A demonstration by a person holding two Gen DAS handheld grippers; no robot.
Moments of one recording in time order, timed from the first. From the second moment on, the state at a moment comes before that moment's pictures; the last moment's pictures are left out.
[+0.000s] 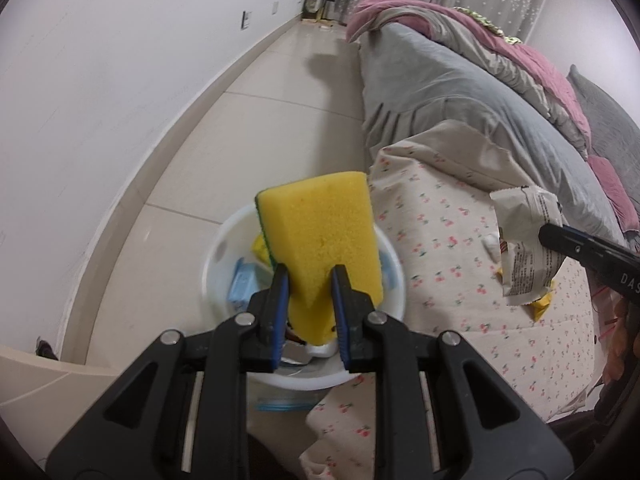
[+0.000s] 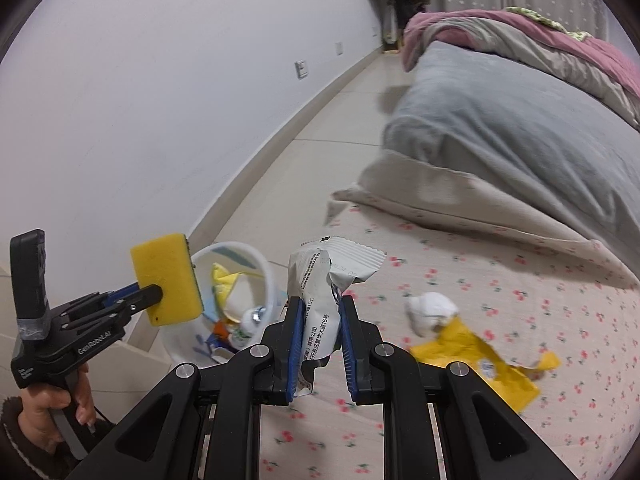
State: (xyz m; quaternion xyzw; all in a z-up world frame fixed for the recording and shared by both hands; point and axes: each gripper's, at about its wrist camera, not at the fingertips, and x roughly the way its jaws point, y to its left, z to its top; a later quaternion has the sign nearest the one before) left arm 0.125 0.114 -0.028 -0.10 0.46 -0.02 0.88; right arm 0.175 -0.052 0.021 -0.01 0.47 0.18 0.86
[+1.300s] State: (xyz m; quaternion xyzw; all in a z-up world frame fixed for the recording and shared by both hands) left arm 0.122 0.158 -0.037 -0.09 0.48 0.07 0.87; right arm 0.185 0.016 -0.009 -0.01 0.48 0.24 0.84
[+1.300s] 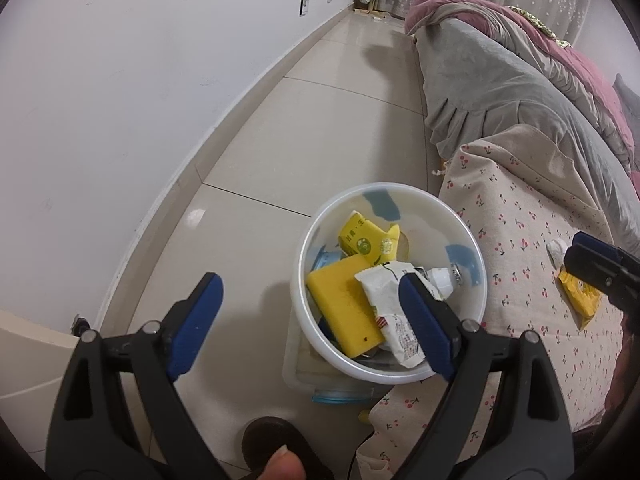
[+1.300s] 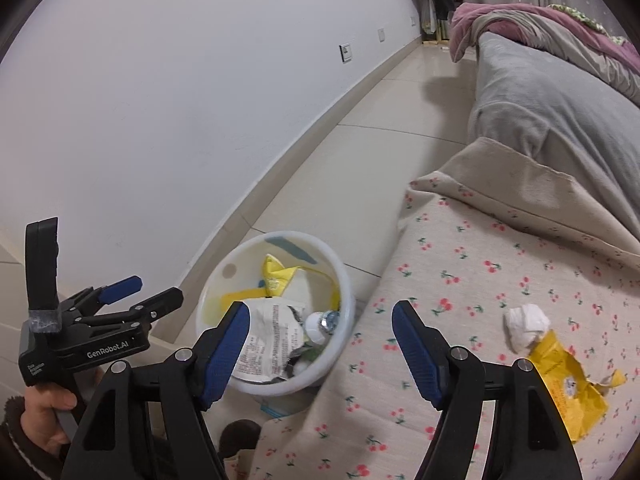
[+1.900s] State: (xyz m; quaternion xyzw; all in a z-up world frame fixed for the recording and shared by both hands) left arm 0.128 0.117 -0.030 -0.07 0.48 0.04 0.88; right arm 0.178 -0.078 -0.002 0.01 0.49 0.17 0.86
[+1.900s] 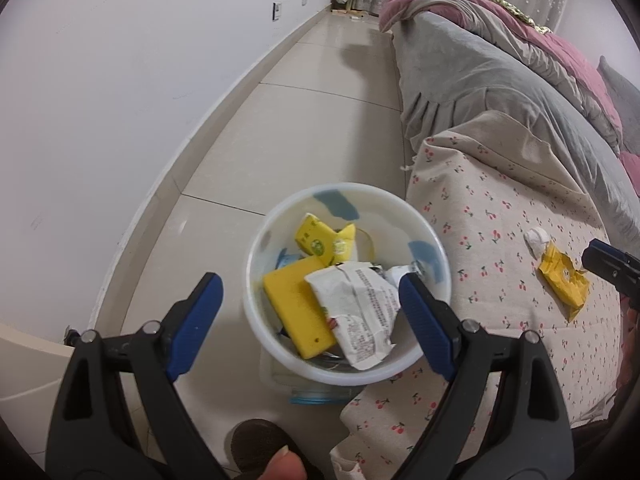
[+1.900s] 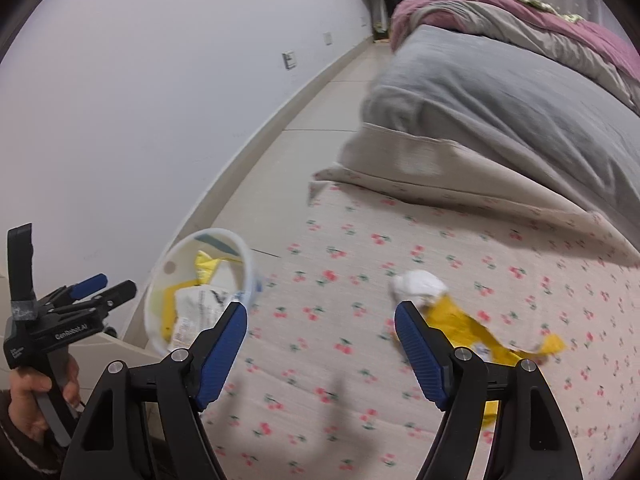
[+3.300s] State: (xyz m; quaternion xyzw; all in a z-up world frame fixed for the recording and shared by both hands) left arm 0.143 0.057 -0.042 -0.04 0.51 0.00 0.86; right arm 0.198 -0.163 -0.086 -0.18 0.60 0.14 0.77
